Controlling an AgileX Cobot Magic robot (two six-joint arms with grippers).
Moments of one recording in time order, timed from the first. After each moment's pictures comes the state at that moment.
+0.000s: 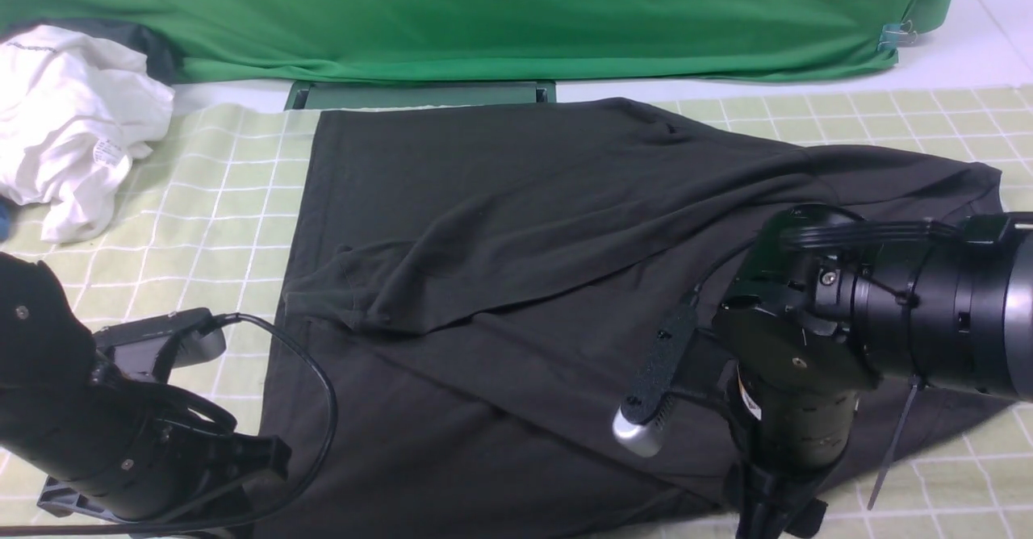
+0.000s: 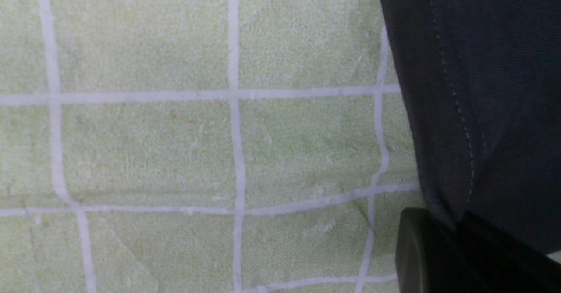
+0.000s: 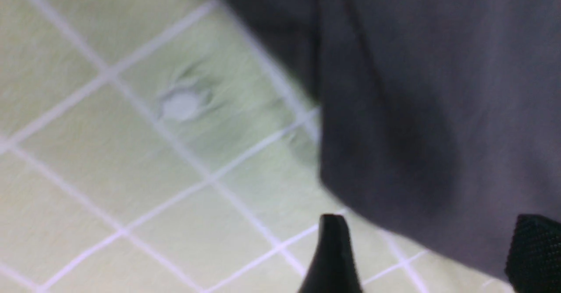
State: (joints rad) right arm 0.84 1.71 -1.03 -0.17 1.02 -0.09; left arm -0.05 1.37 -0.62 -0.31 0.85 0.06
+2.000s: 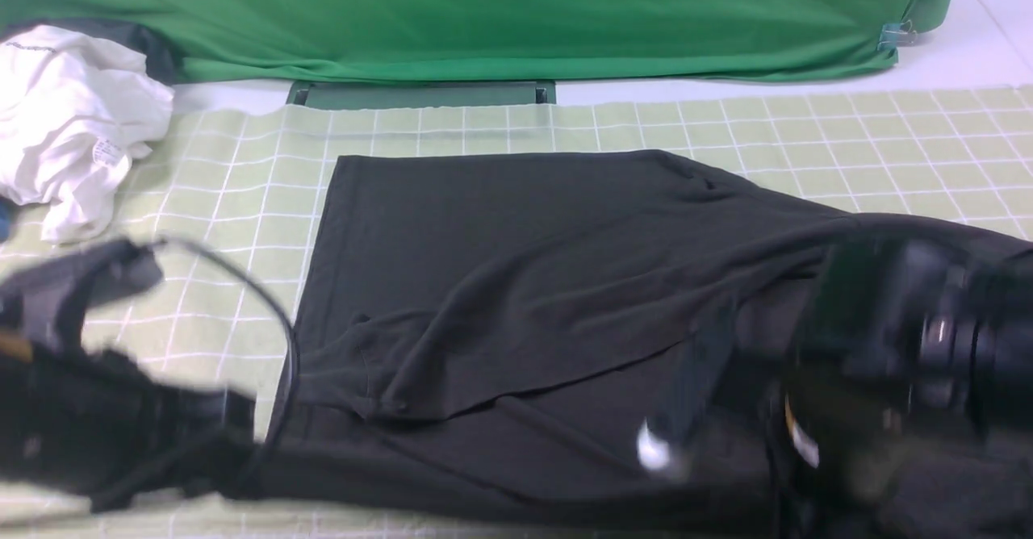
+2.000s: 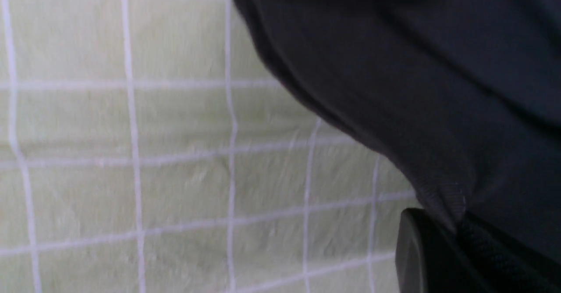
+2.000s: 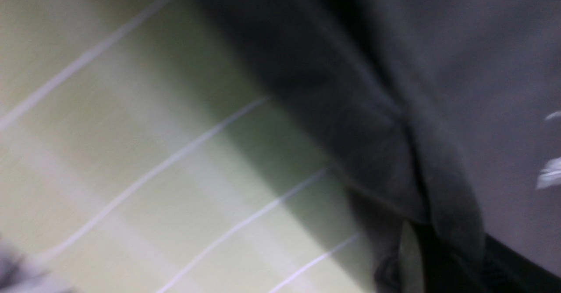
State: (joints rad) right arm 0.89 1.55 -1.00 -0.22 1.08 0.03; left arm -0.05 1.06 -0.74 -0.40 1.02 0.00
